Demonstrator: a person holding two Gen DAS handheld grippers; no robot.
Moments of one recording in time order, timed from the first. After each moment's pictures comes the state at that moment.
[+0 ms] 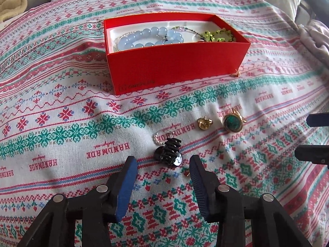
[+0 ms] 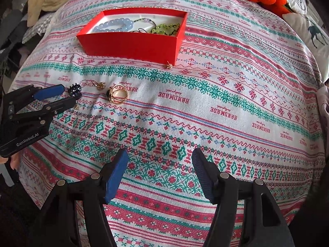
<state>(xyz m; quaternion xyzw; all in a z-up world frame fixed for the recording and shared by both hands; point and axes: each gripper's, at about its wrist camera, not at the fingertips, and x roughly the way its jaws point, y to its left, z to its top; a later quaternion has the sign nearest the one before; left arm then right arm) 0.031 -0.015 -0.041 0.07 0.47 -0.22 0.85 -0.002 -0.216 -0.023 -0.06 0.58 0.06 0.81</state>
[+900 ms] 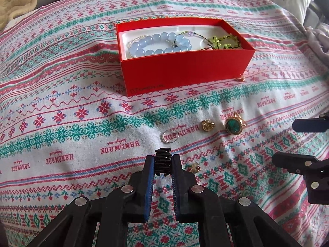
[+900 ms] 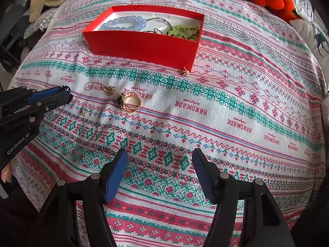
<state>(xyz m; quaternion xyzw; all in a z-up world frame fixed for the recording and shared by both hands) 0.039 -0.023 -0.027 0.07 0.49 -0.19 0.85 0.017 -0.191 -0.030 -0.07 0.58 0.08 0.81</state>
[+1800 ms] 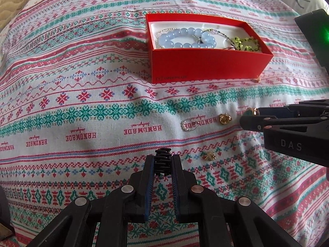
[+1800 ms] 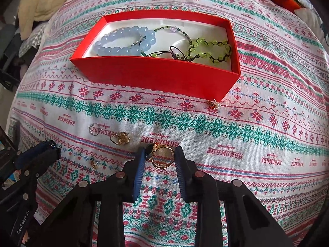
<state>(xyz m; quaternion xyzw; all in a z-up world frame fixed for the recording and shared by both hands) 0.035 -0.002 -0.023 0.04 0.51 -0.14 0.84 0.092 -0.158 -0.045 -0.02 0.59 0.06 0.81</state>
